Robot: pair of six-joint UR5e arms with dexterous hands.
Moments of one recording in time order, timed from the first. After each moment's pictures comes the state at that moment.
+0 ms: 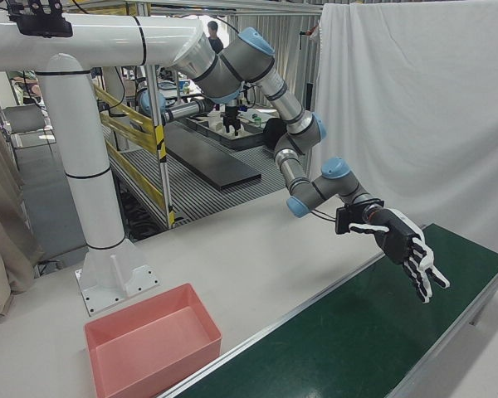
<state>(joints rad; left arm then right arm) -1.18 -1.68 -1.82 0.02 1.48 0.18 1.98 -1.51 1.50 -2.61 -1.55 -0.04</state>
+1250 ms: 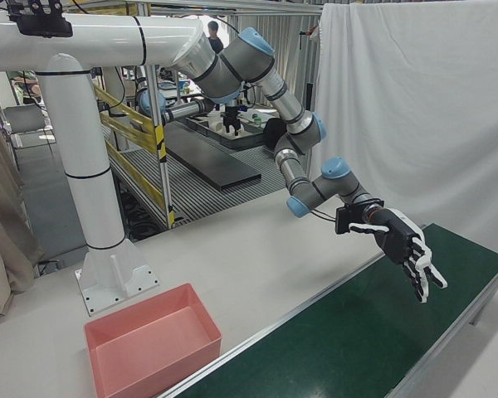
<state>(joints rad) -1.18 -1.68 -1.82 0.01 1.48 0.17 1.98 -1.51 1.50 -2.61 -1.55 -0.04</state>
